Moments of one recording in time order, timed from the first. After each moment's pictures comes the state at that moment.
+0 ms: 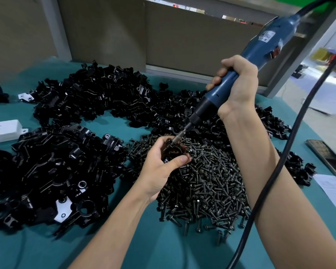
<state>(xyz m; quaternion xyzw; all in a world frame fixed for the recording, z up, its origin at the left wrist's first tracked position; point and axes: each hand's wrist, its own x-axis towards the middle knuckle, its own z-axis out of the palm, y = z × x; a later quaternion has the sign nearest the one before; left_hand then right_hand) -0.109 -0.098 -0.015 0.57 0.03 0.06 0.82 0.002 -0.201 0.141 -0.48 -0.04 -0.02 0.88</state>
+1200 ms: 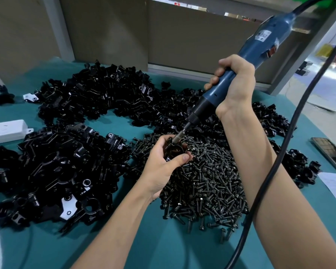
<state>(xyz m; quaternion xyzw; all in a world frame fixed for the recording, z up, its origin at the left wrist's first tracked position) -0.109 -0.096 -0.013 0.60 0.06 0.05 0.79 0.003 -0.194 0.138 -0.47 -0.04 -0.02 0.88</state>
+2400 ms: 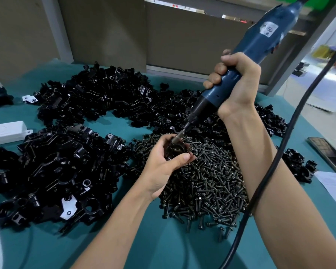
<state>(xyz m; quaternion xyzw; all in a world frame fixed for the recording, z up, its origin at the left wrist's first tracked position) -0.108 -0.097 -0.017 0.51 -0.02 0.03 0.86 -0.012 -0.201 0.144 -0.42 -0.15 0.05 0.89</state>
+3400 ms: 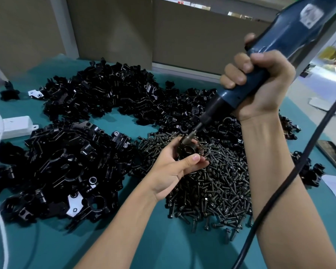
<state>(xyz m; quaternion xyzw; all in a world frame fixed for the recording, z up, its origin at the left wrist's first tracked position) -0.111 -0.101 -0.014 0.38 -0.07 -0.05 0.92 -0.018 -0.214 0.150 -0.35 -0.27 0.14 0.89</state>
